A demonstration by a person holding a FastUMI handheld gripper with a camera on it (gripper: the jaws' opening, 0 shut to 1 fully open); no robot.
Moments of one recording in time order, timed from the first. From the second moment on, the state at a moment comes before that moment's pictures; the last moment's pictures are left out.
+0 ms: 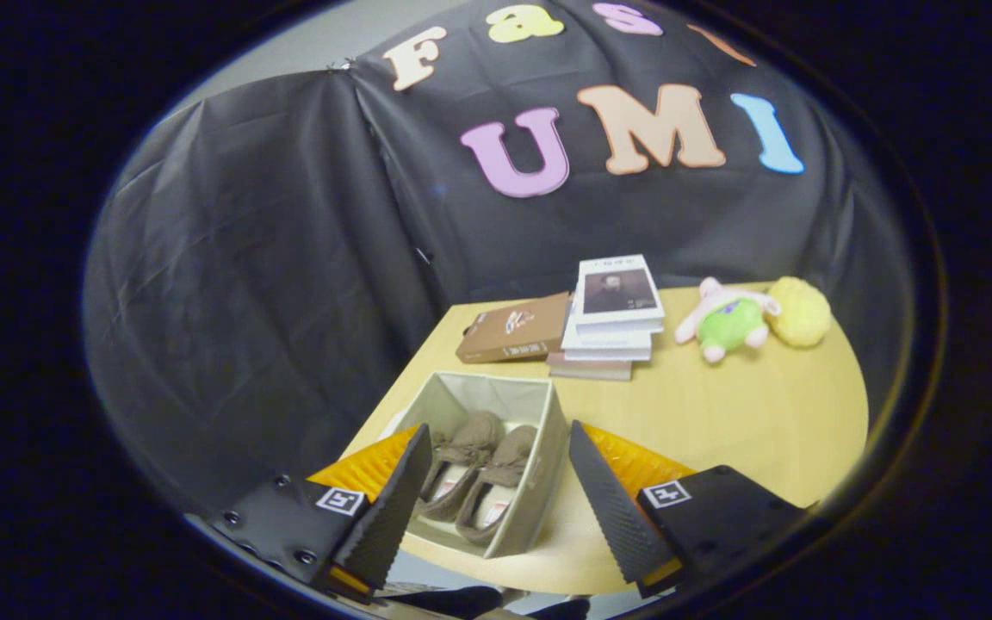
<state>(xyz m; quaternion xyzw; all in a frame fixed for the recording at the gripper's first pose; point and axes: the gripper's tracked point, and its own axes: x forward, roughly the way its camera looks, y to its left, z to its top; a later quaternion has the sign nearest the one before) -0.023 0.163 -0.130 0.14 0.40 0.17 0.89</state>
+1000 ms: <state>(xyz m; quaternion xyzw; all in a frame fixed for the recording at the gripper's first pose) -0.007 -0.046 -0.005 0.02 0.09 0.00 1.00</state>
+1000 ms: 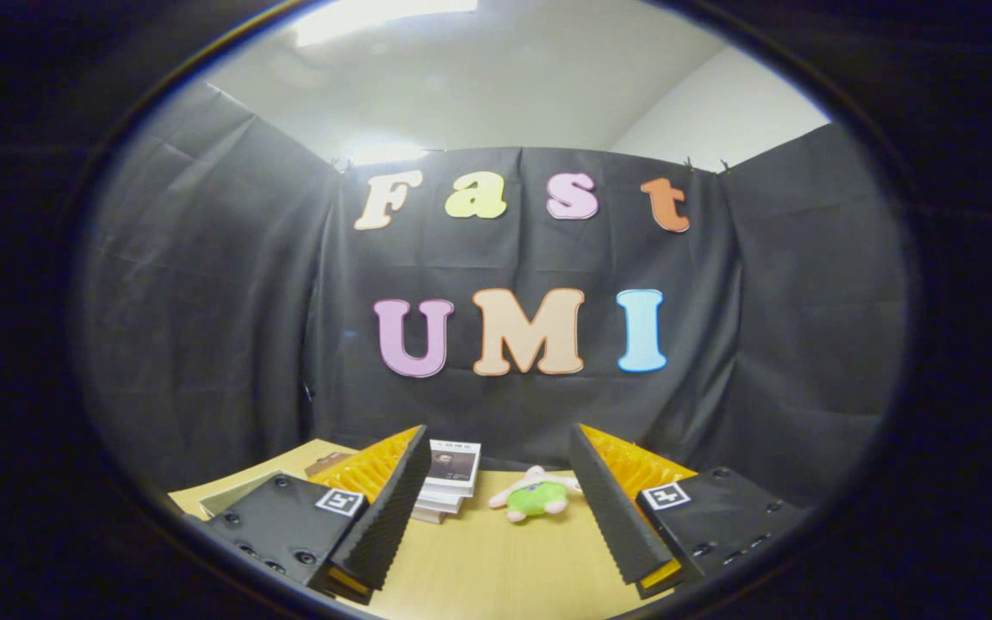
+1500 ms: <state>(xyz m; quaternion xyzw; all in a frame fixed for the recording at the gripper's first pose) 0.003 -0.065 0.001 0.02 0.08 -0.02 1.00</state>
